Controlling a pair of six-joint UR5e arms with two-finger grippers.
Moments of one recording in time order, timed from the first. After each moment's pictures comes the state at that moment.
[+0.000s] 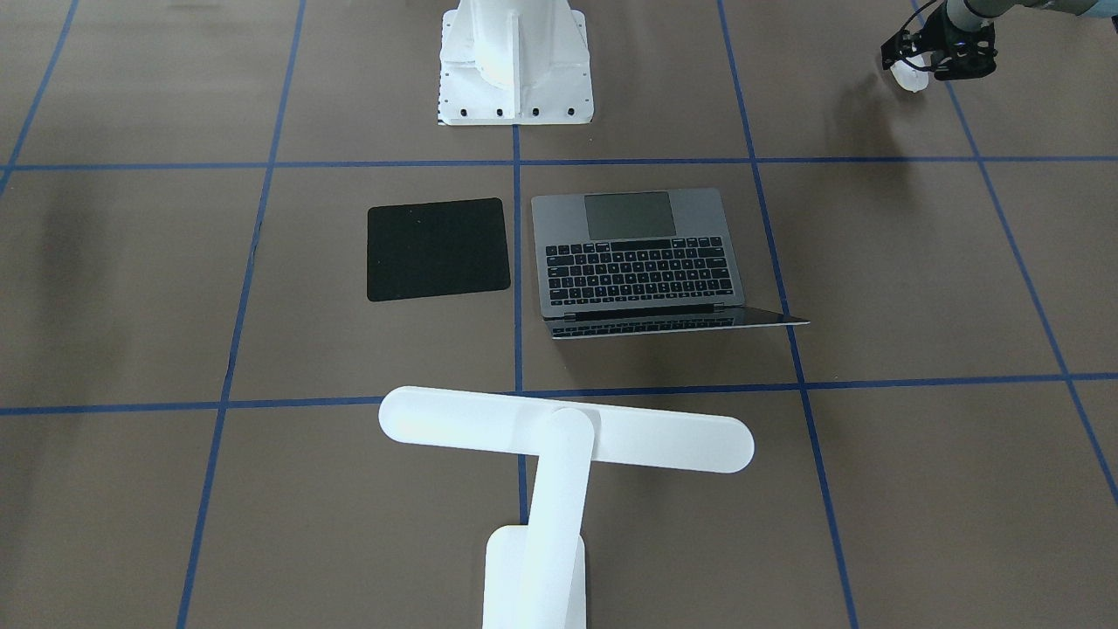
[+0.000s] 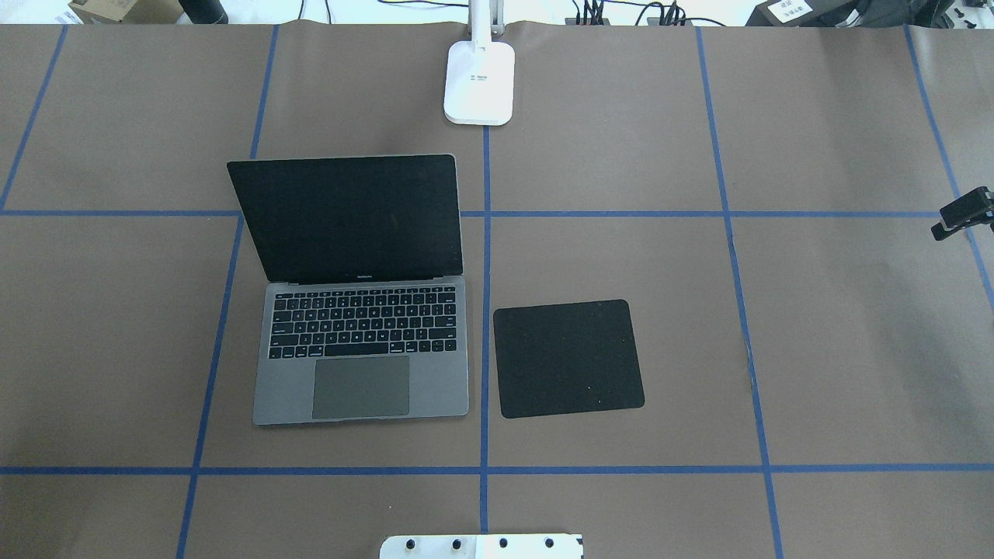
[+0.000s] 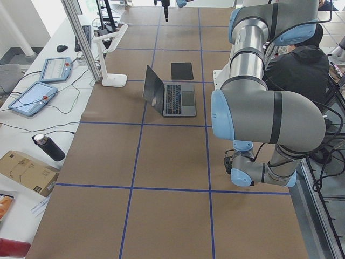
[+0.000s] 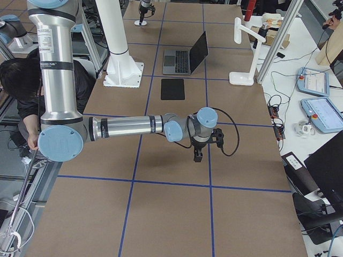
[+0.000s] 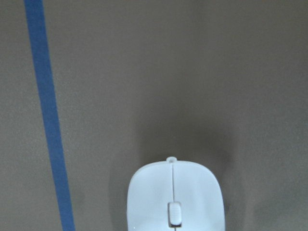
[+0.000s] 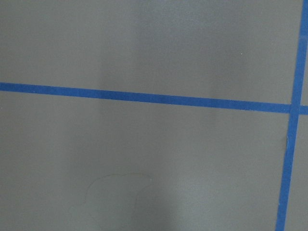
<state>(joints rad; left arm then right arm) 0.32 -0.78 -1.72 -3.01 -1.70 -1.83 1.28 -1.54 1.62 -1.39 2.36 0.31</state>
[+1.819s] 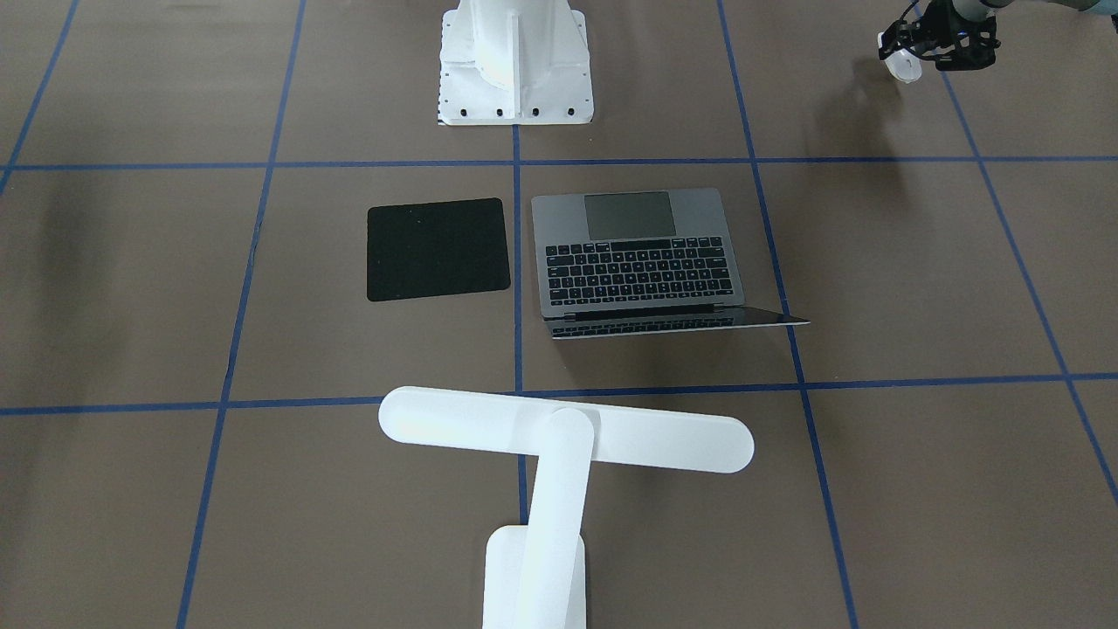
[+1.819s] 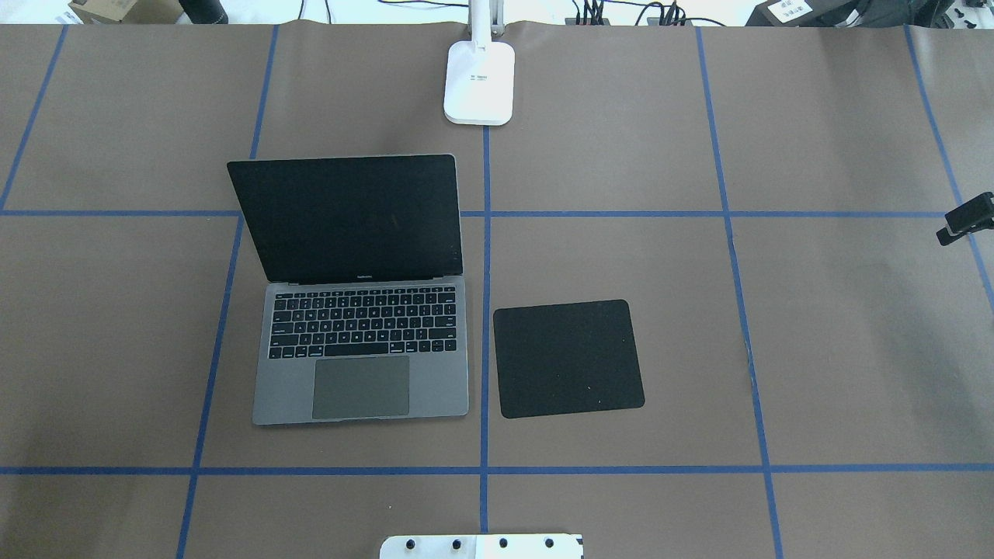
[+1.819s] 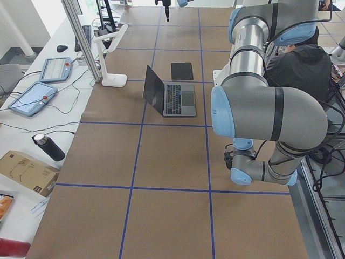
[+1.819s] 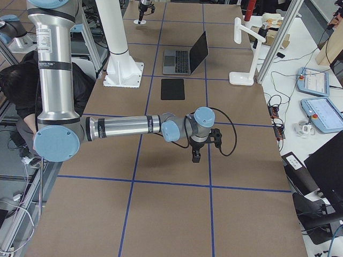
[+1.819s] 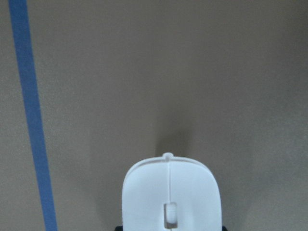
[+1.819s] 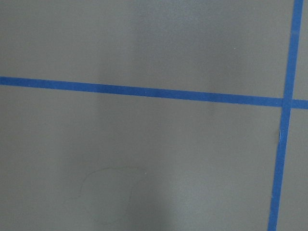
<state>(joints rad) 0.31 -0.74 -1.77 -3.14 -1.70 -1.86 1.28 -1.56 1.64 -1.40 2.35 0.31</state>
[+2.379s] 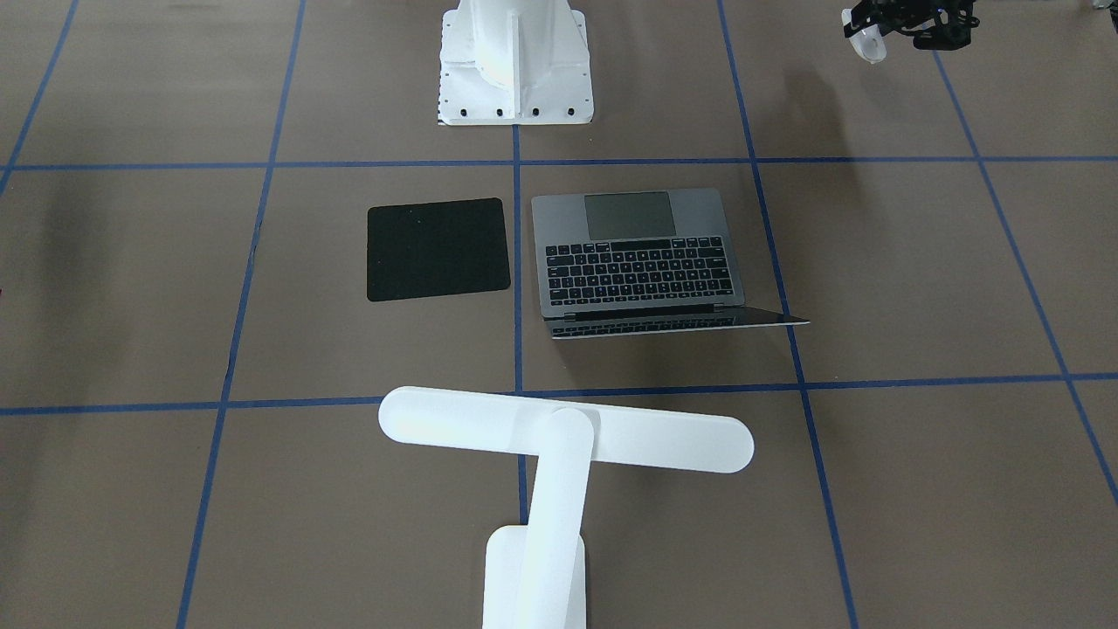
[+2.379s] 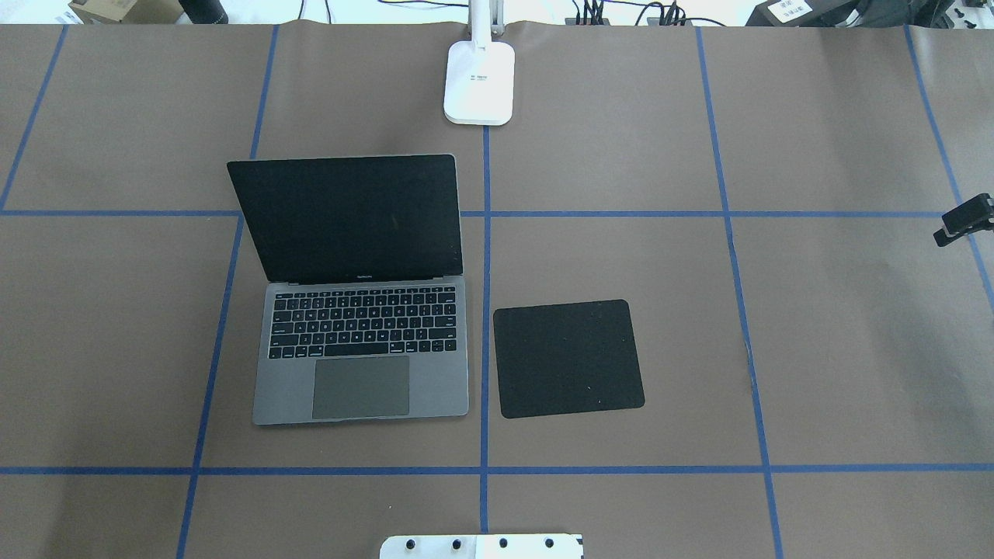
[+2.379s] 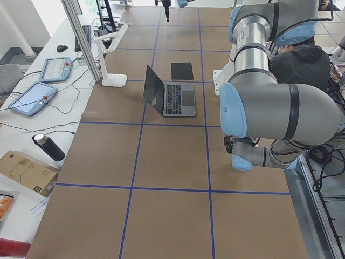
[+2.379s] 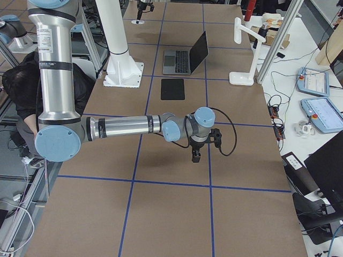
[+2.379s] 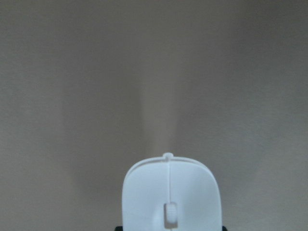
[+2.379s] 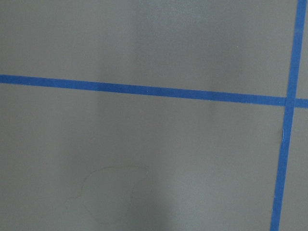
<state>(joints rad) 0.22 -0.73 -1.91 -3.15 -1.76 -1.86 1.27 -1.56 1.63 -1.40 2.35 0.31</state>
